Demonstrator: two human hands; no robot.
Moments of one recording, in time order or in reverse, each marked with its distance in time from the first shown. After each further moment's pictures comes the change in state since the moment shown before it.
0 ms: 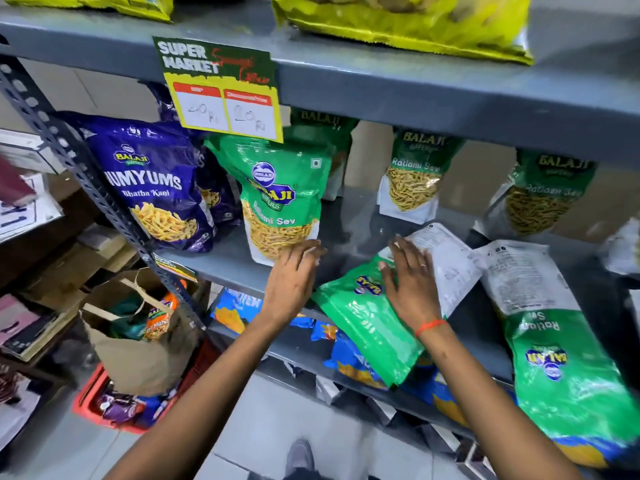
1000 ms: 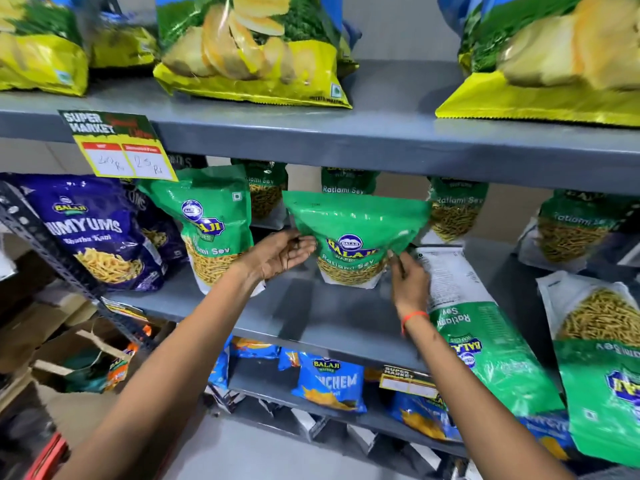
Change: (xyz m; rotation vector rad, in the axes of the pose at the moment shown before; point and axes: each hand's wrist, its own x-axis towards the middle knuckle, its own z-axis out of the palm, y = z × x) left_hand 0.130 0.065 0.015 -1.156 -0.553 -1.017; right_hand 0.001 0.065 -0.072 0.619 0.364 0.350
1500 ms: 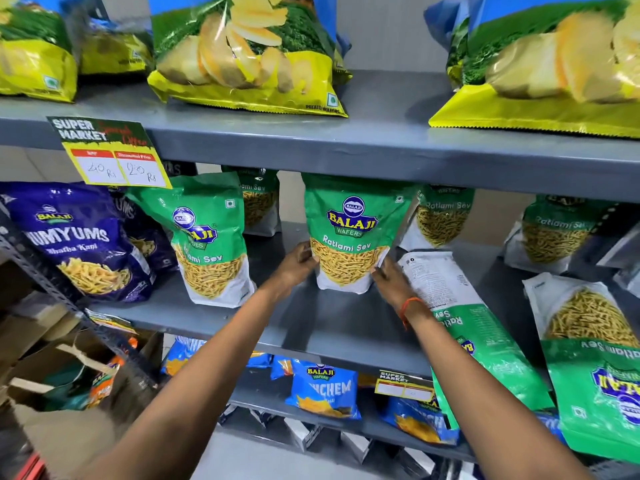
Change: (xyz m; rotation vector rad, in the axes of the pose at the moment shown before) left_hand 0.024 -0.044 0.031 0.282 0.036 0.228; right_hand 0.032 0.036 0.014 -0.158 -0.427 0.173
